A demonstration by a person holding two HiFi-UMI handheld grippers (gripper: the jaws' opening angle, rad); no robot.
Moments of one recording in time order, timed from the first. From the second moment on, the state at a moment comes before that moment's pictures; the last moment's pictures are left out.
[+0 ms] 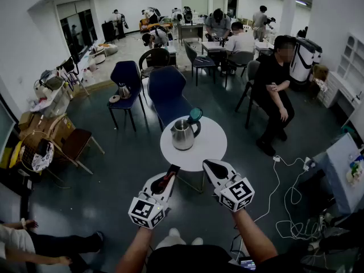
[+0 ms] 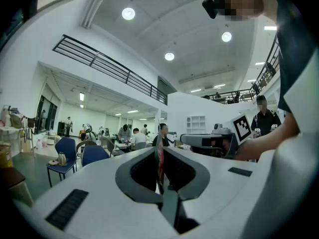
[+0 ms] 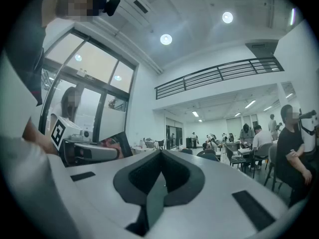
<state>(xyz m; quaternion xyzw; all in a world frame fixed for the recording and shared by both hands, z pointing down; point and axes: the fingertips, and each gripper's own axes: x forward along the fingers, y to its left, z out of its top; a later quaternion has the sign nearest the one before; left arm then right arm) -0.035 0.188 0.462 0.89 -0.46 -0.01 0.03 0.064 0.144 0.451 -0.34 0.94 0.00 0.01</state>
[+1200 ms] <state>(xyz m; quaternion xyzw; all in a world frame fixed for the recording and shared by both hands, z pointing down) -0.025 0.180 0.472 0.88 -0.47 -0.02 0.04 0.080 0.138 0.459 -0.33 0.94 0.01 0.02</state>
